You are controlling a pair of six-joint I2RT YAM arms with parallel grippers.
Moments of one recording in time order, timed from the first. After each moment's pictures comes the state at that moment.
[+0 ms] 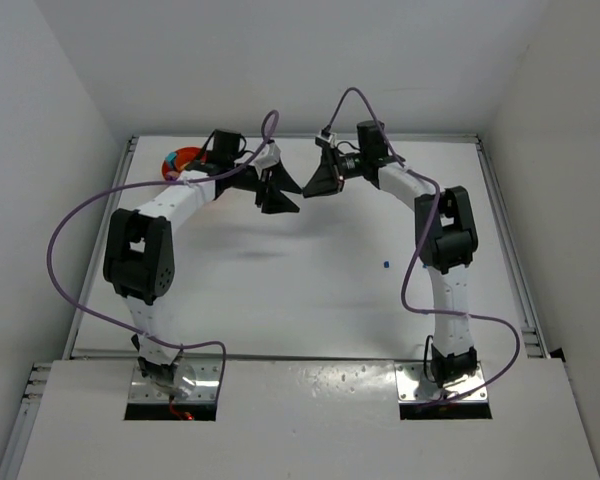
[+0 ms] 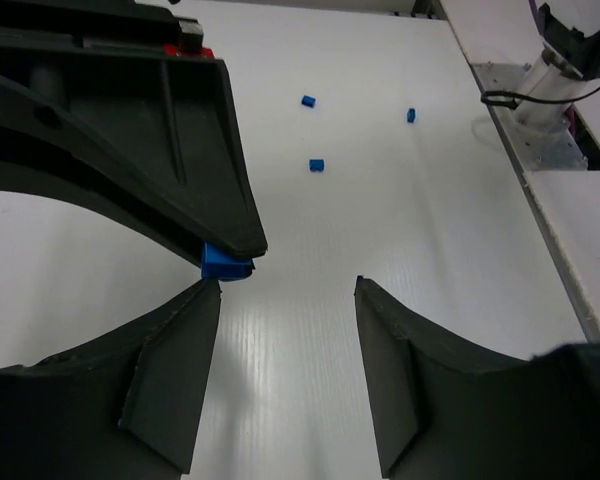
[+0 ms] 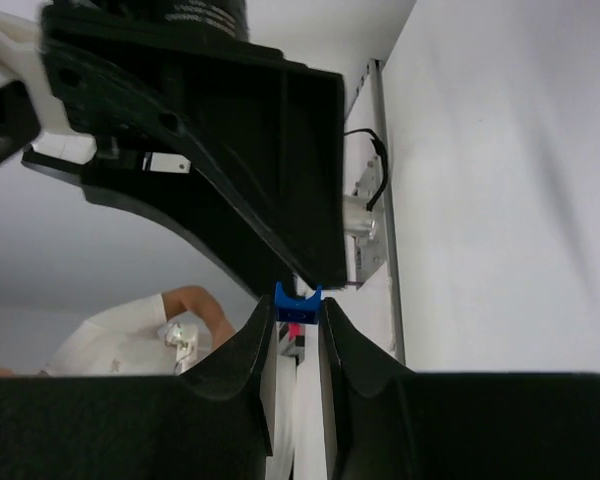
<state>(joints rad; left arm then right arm) -0.27 1.88 1.48 -0.27 1.33 0.58 0.27 2.27 1.72 -0.02 -1.50 0.74</state>
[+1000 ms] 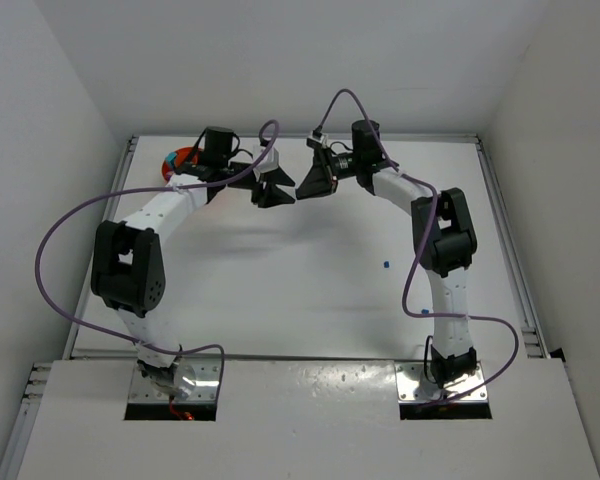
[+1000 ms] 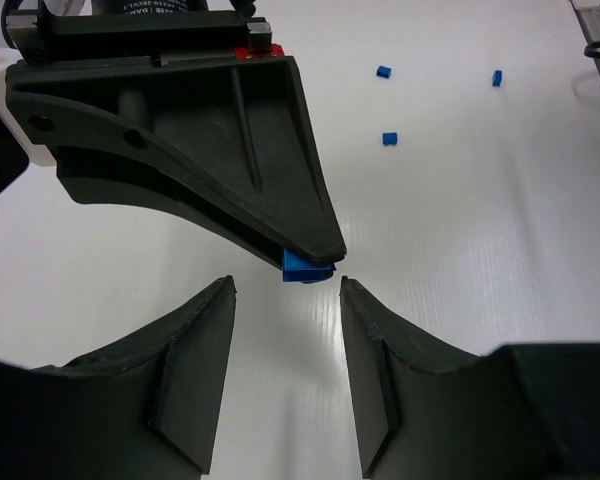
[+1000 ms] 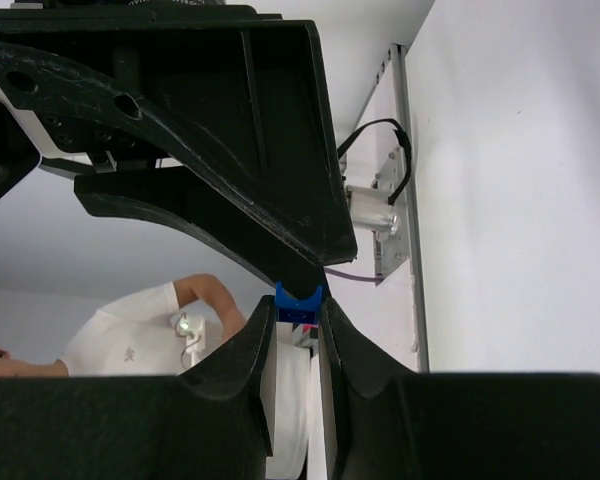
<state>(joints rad) -0.26 1.77 1.42 -0.25 1.16 0.70 0.32 2.23 1.65 0.23 -1.51 0.97</state>
